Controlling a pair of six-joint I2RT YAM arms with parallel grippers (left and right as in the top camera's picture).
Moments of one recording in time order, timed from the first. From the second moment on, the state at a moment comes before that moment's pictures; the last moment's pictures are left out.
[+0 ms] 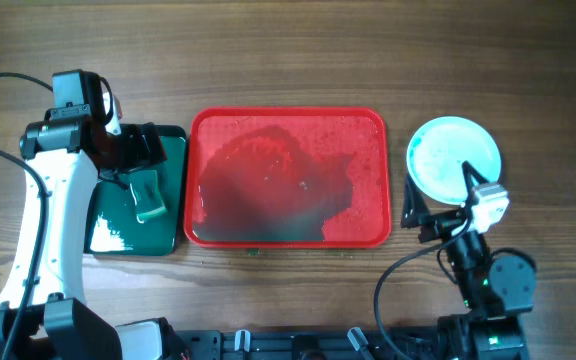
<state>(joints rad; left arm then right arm) 0.15 1.49 1.23 -1.00 0.02 -0.20 0.09 0.20 0.12 0.10 -0.16 0.10</state>
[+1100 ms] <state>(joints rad) 0.15 1.49 1.23 -1.00 -0.04 -0.20 0.09 0.02 0.01 0.02 -0.20 0.10</state>
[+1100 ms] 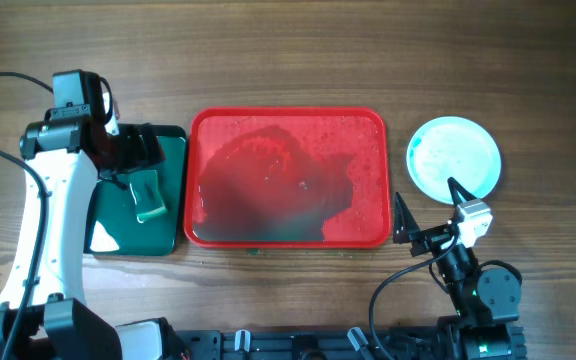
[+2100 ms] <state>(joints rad) -0.02 0.43 0.71 -0.50 -0.09 -0.19 0.09 0.02 0.01 0.01 -0.20 0.10</state>
